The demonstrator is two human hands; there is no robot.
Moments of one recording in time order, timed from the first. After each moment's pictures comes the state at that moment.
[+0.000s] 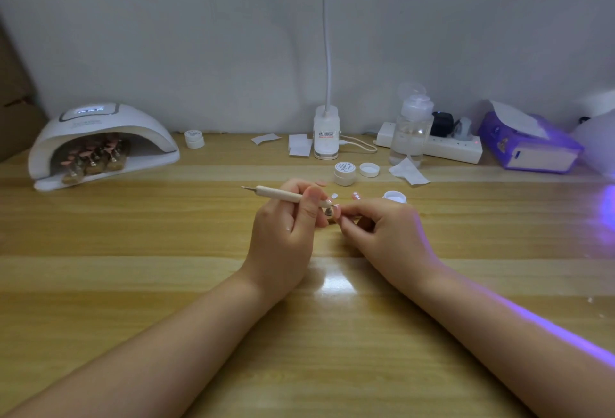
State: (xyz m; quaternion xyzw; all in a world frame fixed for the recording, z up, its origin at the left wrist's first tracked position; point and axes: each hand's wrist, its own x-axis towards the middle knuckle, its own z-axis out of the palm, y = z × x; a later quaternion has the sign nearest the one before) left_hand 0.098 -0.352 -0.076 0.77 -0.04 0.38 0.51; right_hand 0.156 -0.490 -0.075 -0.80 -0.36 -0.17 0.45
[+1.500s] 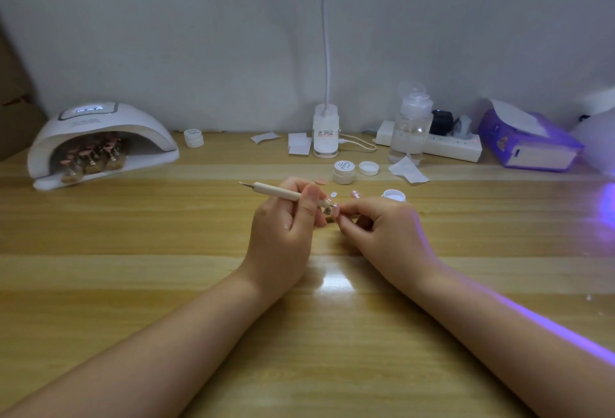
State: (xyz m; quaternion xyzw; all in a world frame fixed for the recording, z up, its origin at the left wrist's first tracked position) left_hand 0.096 -0.353 -0.073 0.77 -0.03 0.37 0.51; right_hand 0.154 -0.490 -0.074 -0.80 -0.35 -0.17 0.45
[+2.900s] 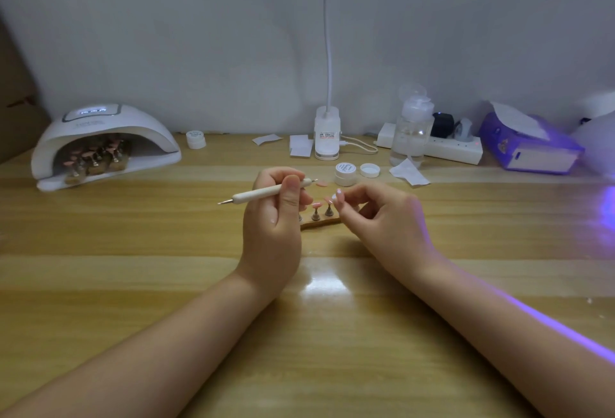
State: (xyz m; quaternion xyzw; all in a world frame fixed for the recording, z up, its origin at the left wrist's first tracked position) left_hand 0.101 -0.351 -0.072 0.69 -0.02 0.43 0.58; right_hand 0.161 -0.483 -0.068 -0.79 -0.31 -0.17 0.50
